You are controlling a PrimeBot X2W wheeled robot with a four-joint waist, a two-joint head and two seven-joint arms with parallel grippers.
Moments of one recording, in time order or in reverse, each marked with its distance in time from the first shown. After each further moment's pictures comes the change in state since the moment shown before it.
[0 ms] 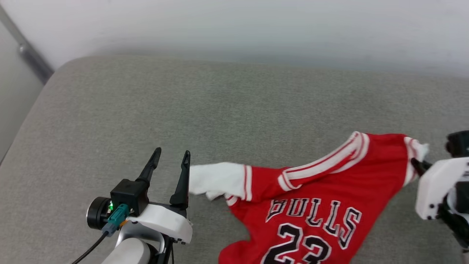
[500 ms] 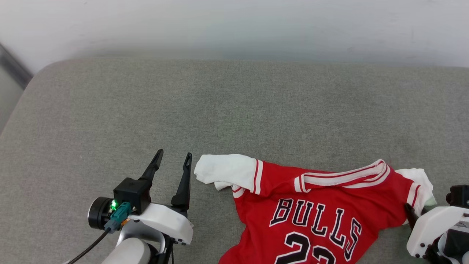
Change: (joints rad) left arm -0.006 0.006 -0.015 0.003 -0.003 0.000 0.028; right arm 0.129 0.134 -0.163 0.194 -0.011 0.000 -0.184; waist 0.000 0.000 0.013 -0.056
